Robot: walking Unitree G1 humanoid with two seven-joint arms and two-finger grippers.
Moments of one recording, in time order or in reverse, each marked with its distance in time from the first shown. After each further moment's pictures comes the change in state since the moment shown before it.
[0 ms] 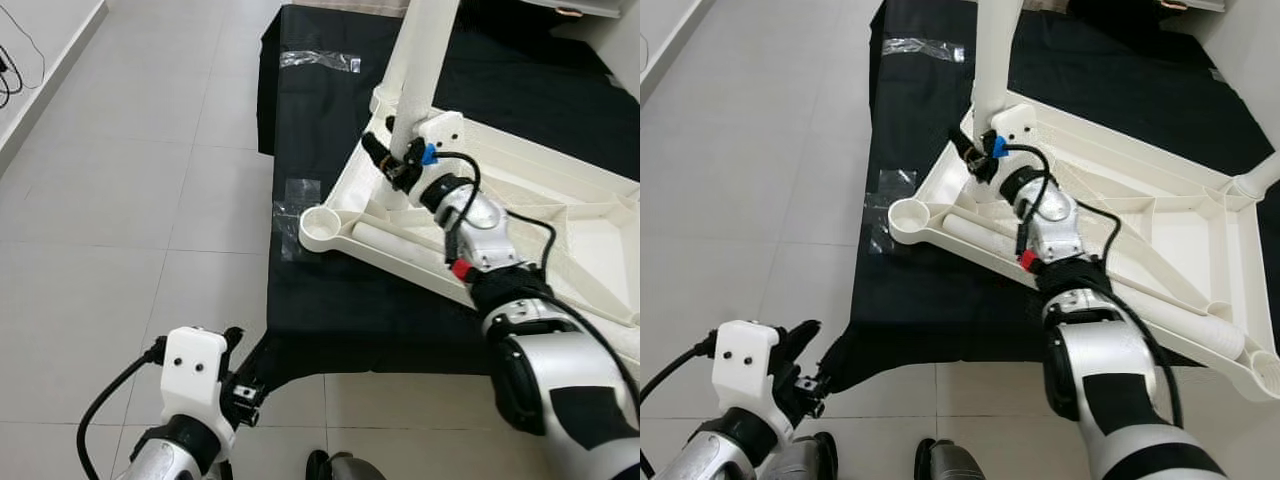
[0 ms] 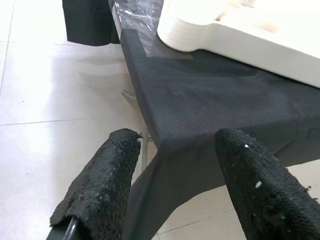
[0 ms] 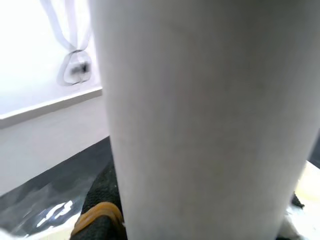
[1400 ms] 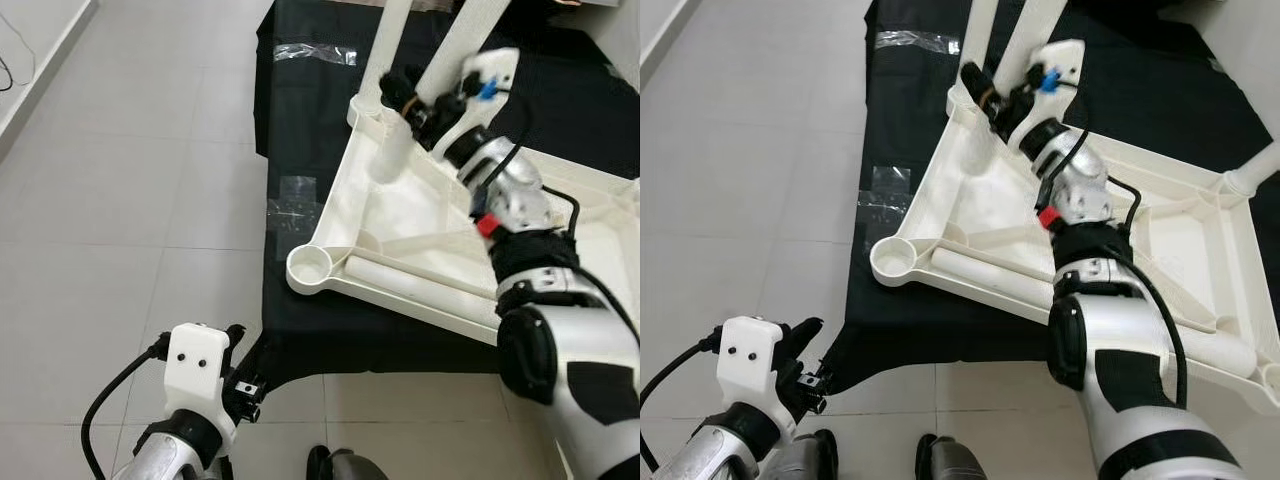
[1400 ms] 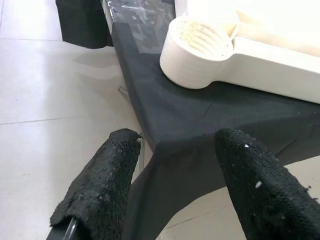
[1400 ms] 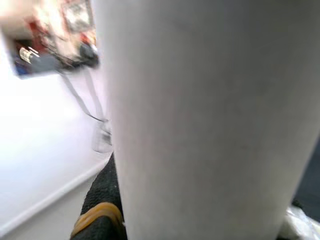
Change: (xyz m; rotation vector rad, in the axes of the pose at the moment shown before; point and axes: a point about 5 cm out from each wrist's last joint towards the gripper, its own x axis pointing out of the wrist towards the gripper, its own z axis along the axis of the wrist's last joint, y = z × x) left arm 0.004 0.000 -0.001 -0.005 0.003 -0.004; right arm 0.006 -0.031 0.059 0.350 -0.284 0.001
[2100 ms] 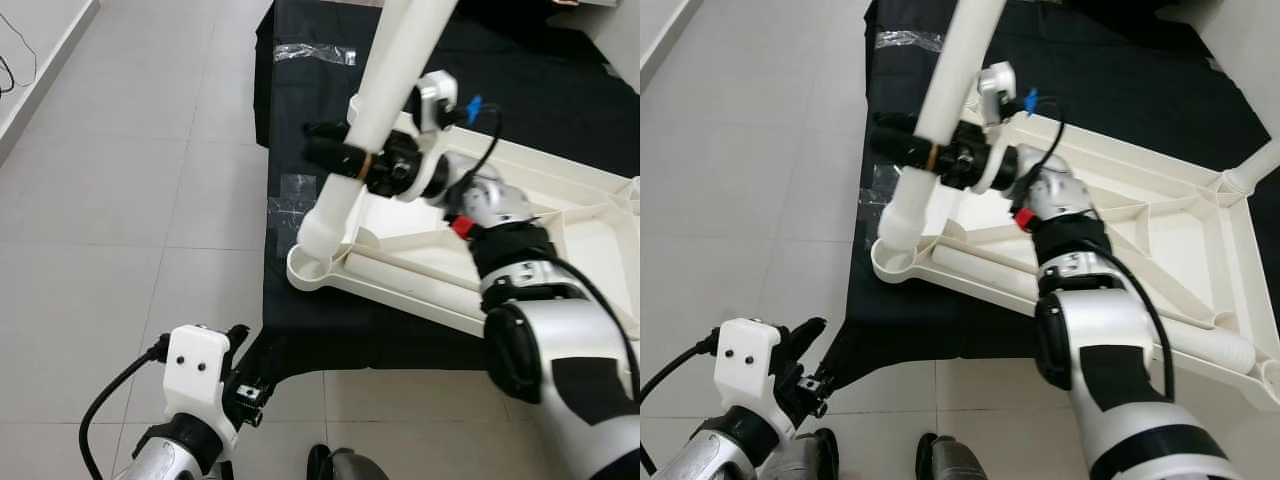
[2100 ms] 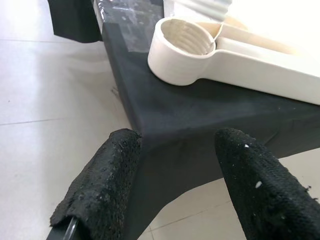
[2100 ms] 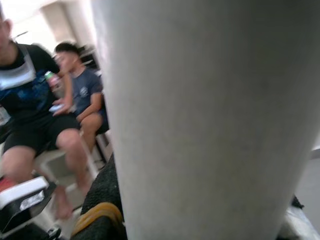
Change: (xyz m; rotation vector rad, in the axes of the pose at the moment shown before) left arm -0.006 -0.003 0.001 -0.001 -0.002 -0.033; right arm 0.010 0.075 -0.031 0.280 0.169 0.891
